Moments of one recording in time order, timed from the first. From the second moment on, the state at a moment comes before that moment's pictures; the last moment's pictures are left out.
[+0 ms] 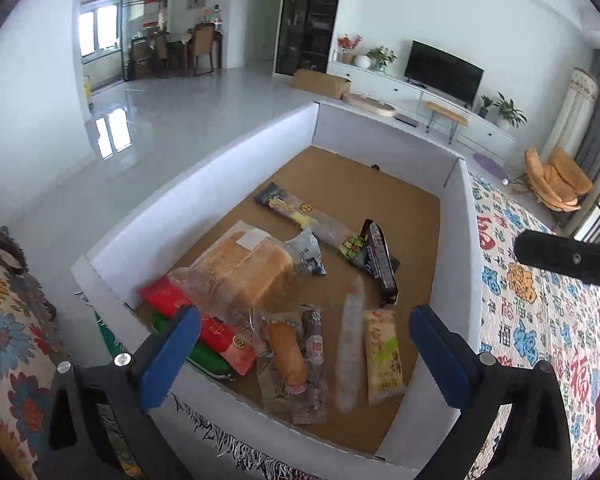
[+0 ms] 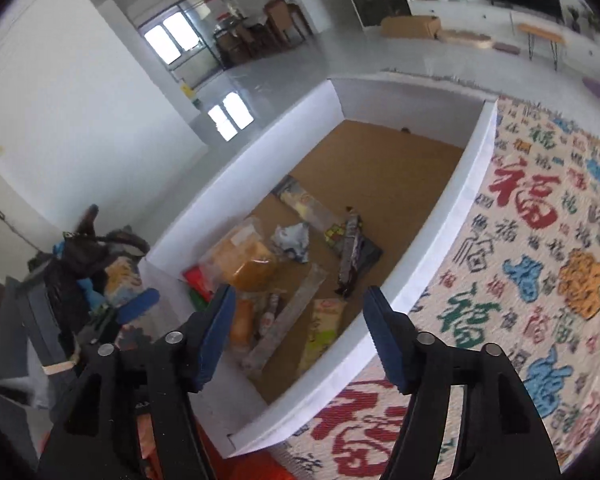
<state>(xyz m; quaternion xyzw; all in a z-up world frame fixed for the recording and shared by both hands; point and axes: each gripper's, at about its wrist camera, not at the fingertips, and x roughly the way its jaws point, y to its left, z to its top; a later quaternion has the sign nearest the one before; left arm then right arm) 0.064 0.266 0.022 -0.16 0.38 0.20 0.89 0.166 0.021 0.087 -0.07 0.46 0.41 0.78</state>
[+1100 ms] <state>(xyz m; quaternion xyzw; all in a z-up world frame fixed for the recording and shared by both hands) 0.030 0.260 0.068 -0.11 0.35 0.30 0.88 0.124 0.059 0.090 -0.24 0.39 0.39 0.80</state>
